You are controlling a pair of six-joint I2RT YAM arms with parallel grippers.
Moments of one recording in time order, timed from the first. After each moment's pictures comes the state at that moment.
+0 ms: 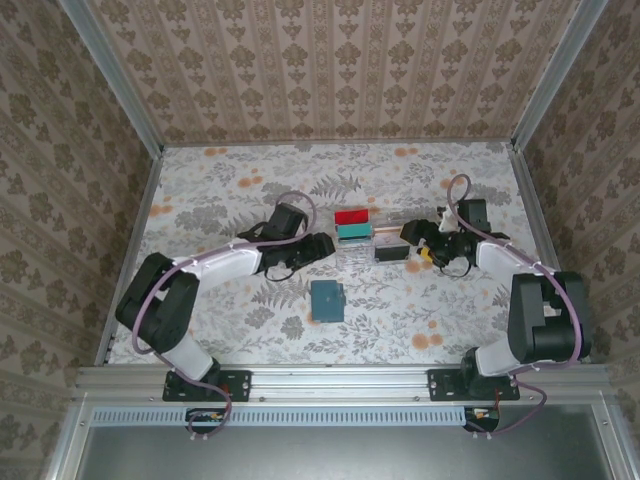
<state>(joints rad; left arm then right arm) -0.67 1.63 0.93 -0.19 0.29 -0.87 -0.02 1.48 0.76 -0.24 -0.64 0.56</state>
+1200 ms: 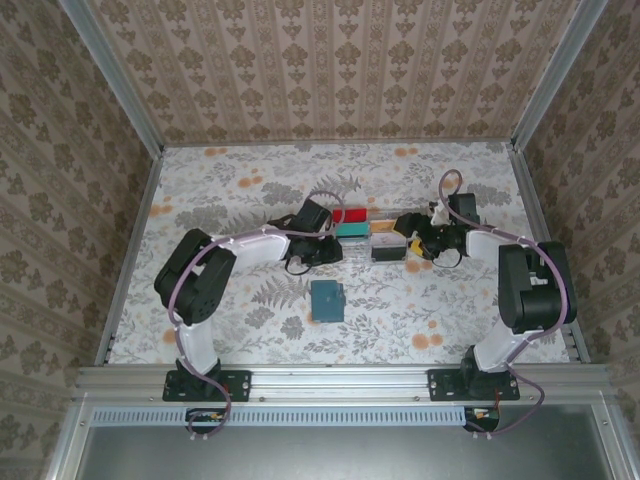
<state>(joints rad) -0.72 1.87 1.14 -0.30 0.24 -0.70 0.00 1.66 0.81 -0.08 -0.71 0.67</state>
